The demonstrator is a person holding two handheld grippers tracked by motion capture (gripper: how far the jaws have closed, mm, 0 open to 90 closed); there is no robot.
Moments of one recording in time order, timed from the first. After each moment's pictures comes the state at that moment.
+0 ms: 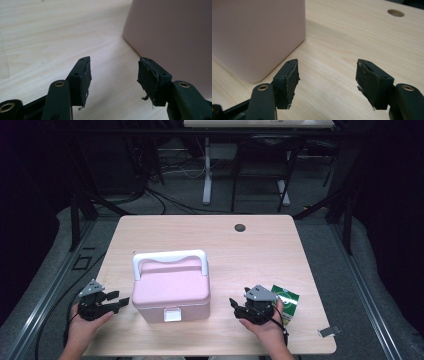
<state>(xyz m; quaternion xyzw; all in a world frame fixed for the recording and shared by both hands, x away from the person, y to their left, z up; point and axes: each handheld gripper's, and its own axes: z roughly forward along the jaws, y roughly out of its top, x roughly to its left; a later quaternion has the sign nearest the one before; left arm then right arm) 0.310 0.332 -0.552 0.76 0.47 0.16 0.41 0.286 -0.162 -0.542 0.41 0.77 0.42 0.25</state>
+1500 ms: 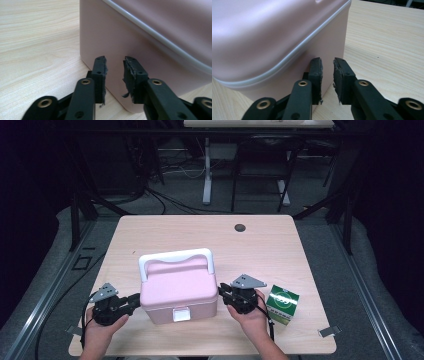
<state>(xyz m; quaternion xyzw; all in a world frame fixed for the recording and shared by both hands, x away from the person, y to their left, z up) 0.285 0.273 -0.529 0.76 0.44 0.14 0.46 0.310 -0.125 -0.528 0.39 0.77 0.48 0.18</state>
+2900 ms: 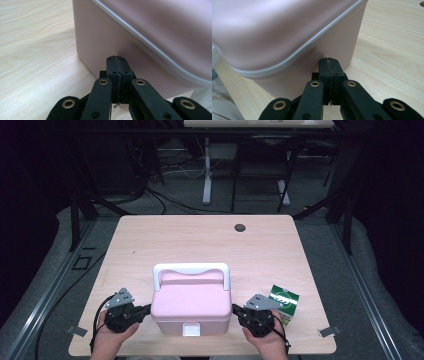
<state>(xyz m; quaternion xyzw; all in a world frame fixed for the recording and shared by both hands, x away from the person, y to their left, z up) 0.268 0.235 -0.518 0.80 0.39 0.10 0.44 0.250 -0.155 -0.522 0.40 0.78 0.45 0.17</state>
